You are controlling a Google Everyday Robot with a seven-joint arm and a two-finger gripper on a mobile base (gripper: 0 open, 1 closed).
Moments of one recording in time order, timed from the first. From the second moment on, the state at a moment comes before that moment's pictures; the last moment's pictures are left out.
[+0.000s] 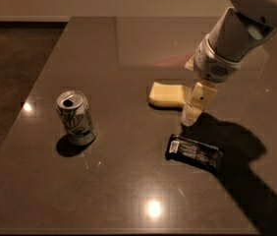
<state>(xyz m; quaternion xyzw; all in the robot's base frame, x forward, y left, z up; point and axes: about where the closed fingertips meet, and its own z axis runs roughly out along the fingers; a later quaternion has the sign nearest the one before) 0.526 -0.140 0.884 -0.62 0.76 0.06 0.18</state>
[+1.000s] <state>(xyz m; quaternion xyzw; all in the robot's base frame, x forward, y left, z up) 0.565 -0.129 0.869 -0.61 0.77 0.08 0.15</state>
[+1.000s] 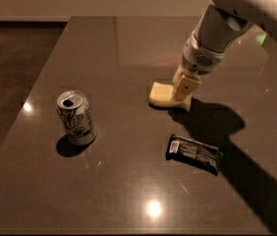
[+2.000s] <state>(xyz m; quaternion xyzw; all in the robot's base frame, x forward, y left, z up) 0.578 -0.114 0.945 -0.63 0.76 0.08 0.16</state>
